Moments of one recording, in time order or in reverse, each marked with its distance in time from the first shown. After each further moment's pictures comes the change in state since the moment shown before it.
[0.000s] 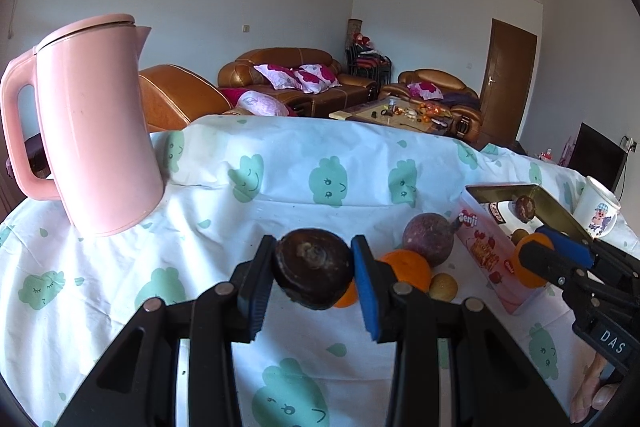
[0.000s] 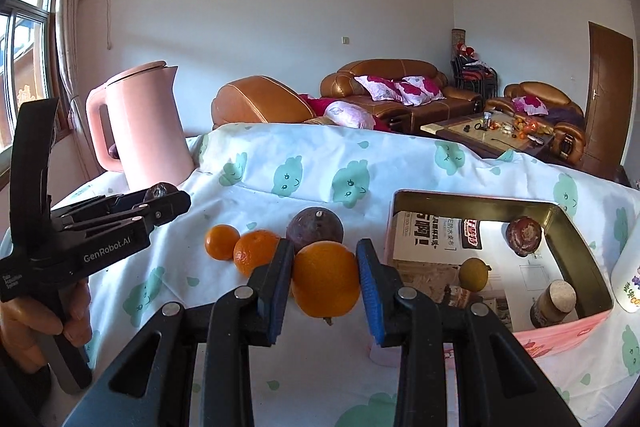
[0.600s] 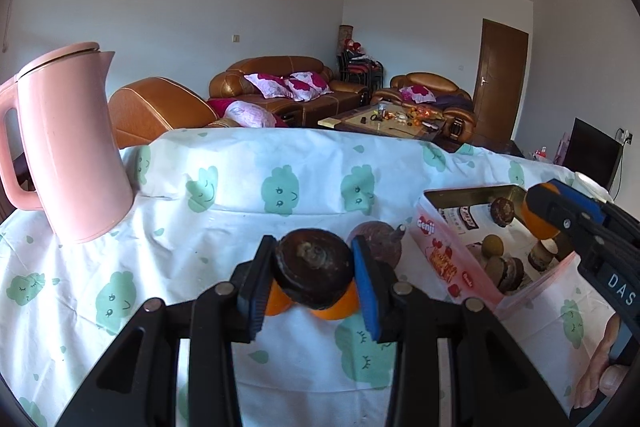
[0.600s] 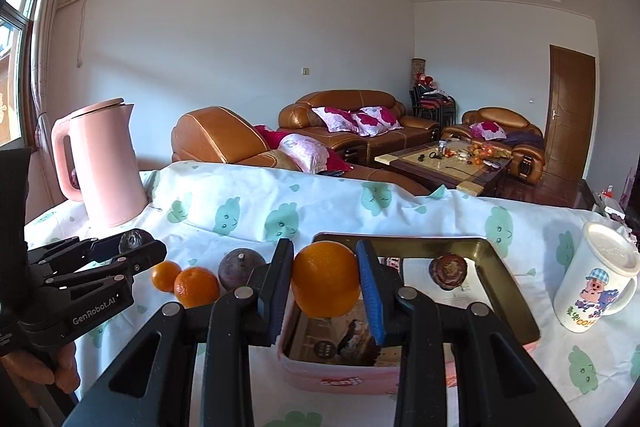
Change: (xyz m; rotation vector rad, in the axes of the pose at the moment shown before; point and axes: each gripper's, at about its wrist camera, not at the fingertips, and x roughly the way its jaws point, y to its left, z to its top) left arm 0.001 -0.057 0.001 0.036 -0.037 -0.002; right arm -0.027 -0.040 0.015 0.006 -0.114 -0.171
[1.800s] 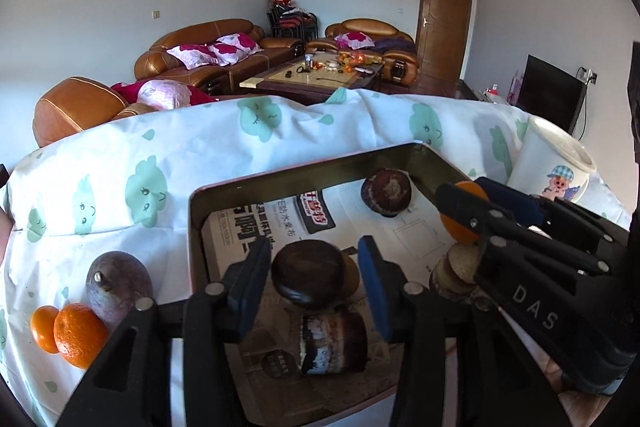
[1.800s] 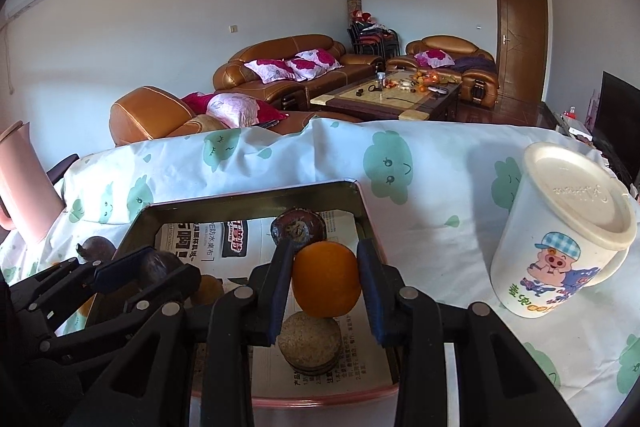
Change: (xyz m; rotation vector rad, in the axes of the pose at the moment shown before) left arm 0.079 -0.164 0.013 0.156 0.184 -0.165; right arm 0.049 -0.131 -0.019 0.188 0.209 -0.127
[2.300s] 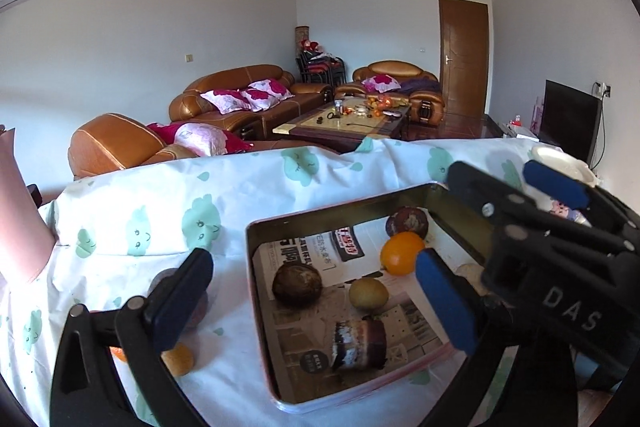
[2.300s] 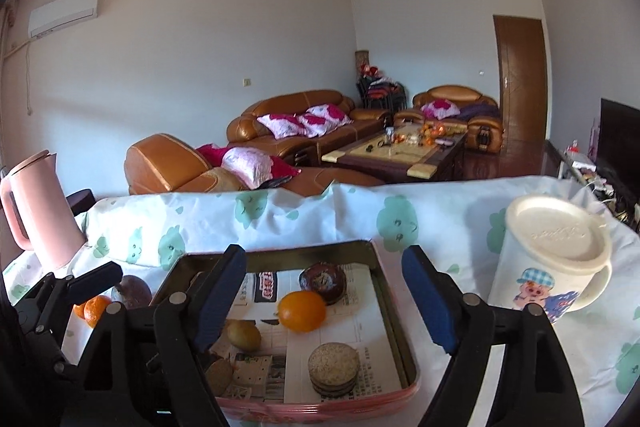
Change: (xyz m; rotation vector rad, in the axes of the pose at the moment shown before) left arm -0.043 0.007 -0.007 -0.008 -0.183 0.138; right arm -0.042 0.016 0.002 -0.007 -0.245 0.003
